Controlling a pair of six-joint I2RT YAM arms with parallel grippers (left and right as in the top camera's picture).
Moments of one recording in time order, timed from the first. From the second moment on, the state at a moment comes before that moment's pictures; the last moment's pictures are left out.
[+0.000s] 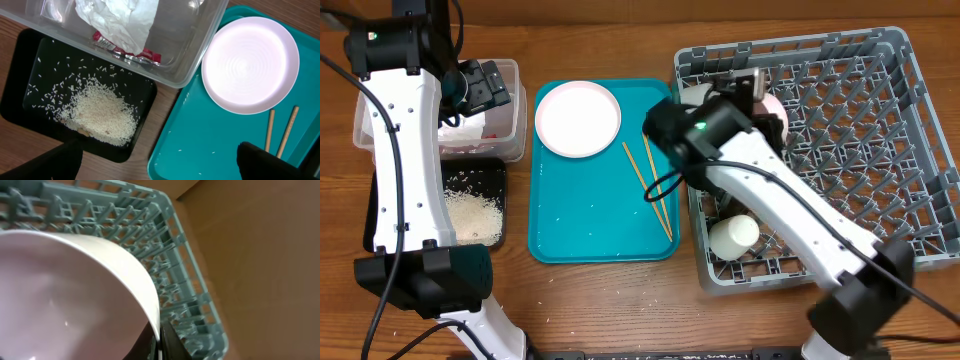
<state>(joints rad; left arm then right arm) 0.11 1.92 2.20 -1.57 -0.09 -0.34 0.69 1.84 1.76 -1.64 1.12 0.86</state>
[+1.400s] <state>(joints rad) 0.11 1.92 2.20 -1.57 -0.09 -0.34 0.69 2.04 1.66 -1.65 0.83 0.87</state>
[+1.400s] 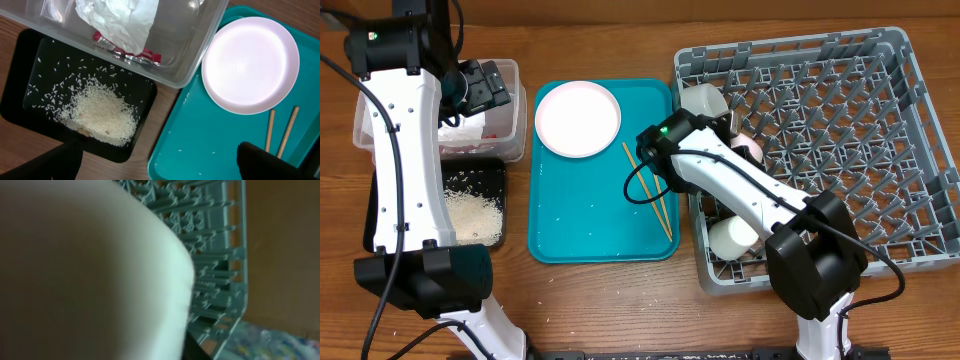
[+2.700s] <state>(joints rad) 0.11 1.92 2.20 -1.57 -0.09 -0.34 0.74 2.26 2.05 -0.76 0.19 0.64</state>
